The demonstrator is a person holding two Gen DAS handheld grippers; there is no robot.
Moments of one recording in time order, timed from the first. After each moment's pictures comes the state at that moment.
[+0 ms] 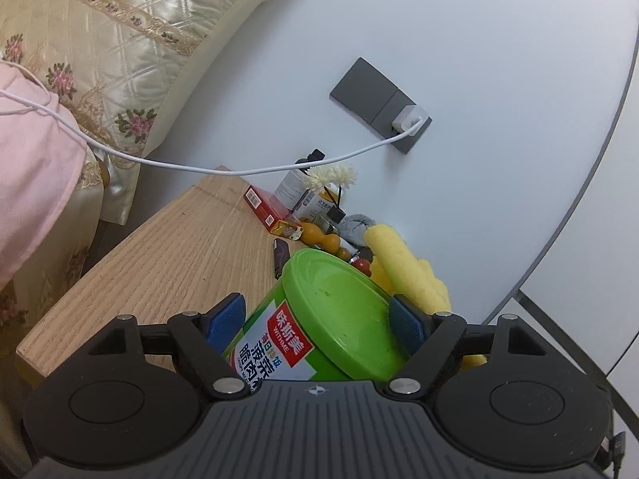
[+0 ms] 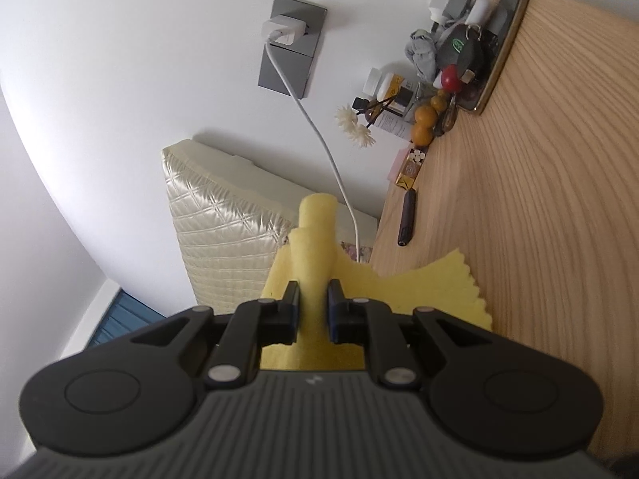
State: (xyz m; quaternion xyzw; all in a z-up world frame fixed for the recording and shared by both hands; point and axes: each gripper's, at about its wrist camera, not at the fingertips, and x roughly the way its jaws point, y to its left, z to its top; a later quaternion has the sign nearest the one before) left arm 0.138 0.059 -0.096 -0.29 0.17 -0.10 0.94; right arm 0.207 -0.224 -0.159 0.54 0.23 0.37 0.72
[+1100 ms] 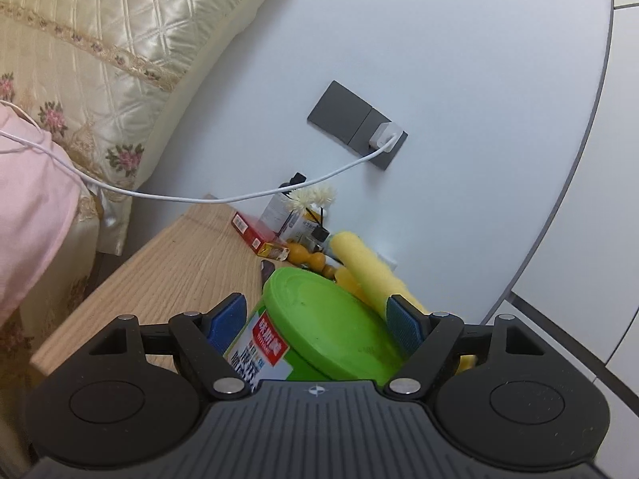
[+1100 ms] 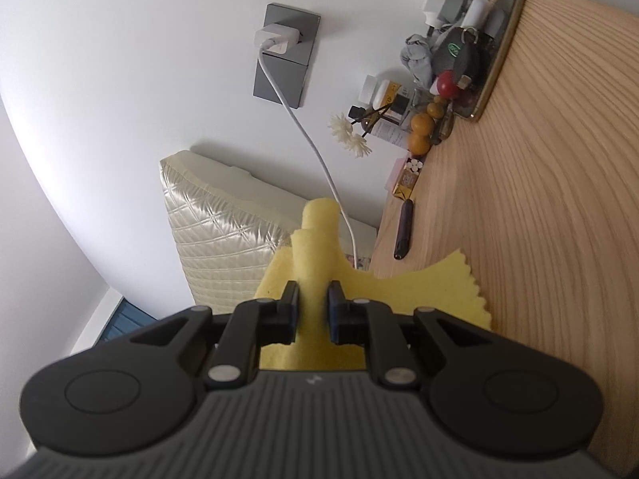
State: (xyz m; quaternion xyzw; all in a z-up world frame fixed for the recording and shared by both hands) left arm 0.114 0.053 -0.088 -0.26 0.13 -0.10 0.95; right arm 0.197 -0.224 -0.160 0.54 0.23 0.38 0.72
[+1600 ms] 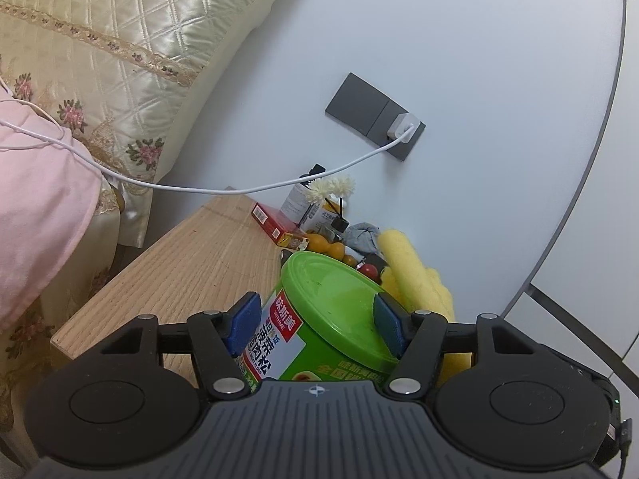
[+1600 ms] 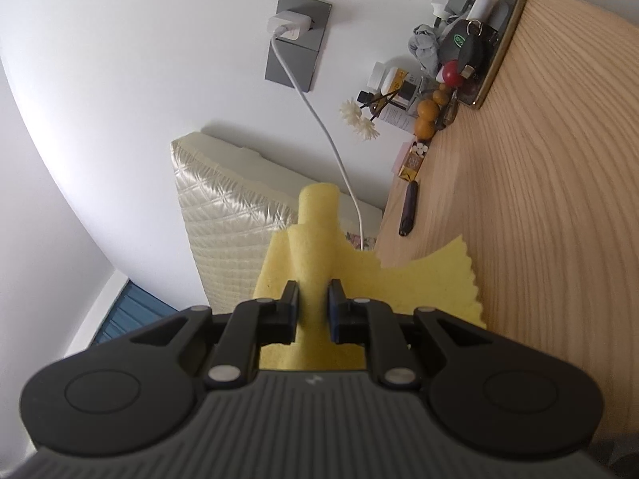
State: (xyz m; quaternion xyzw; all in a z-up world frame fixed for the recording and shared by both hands) left arm 0.112 0.051 -0.089 -0.25 0.15 -0.08 0.95; right arm 0.198 -0.237 -0.166 0.53 0.23 0.39 0.71
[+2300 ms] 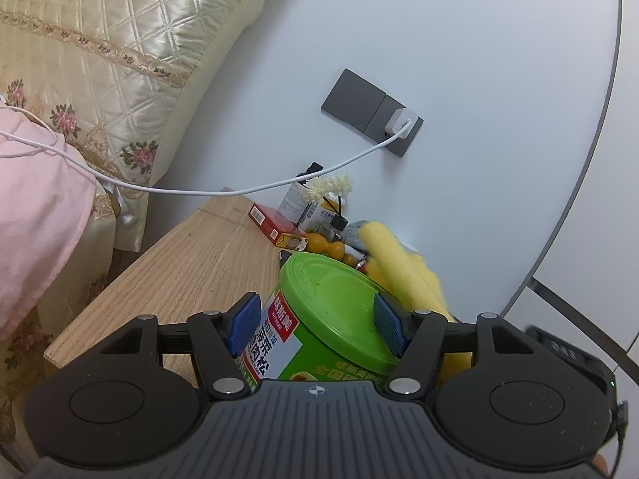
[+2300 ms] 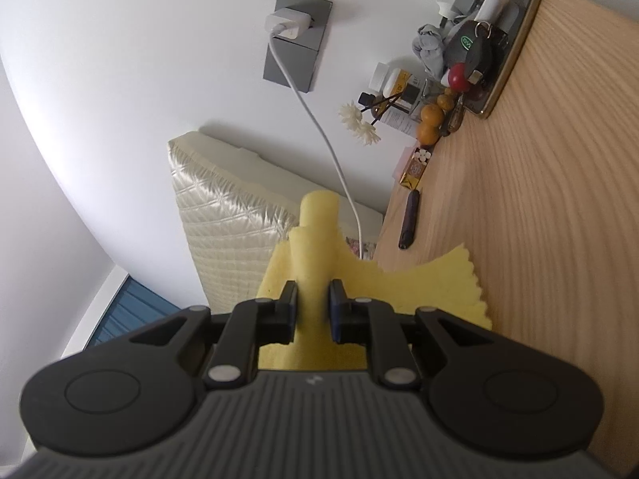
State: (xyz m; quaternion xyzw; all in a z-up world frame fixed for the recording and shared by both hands) left arm 0.121 0.050 -0.087 -0.24 0.15 -0.08 0.96; right arm 0.239 -0.222 -0.167 0.54 0.23 0.39 0.71
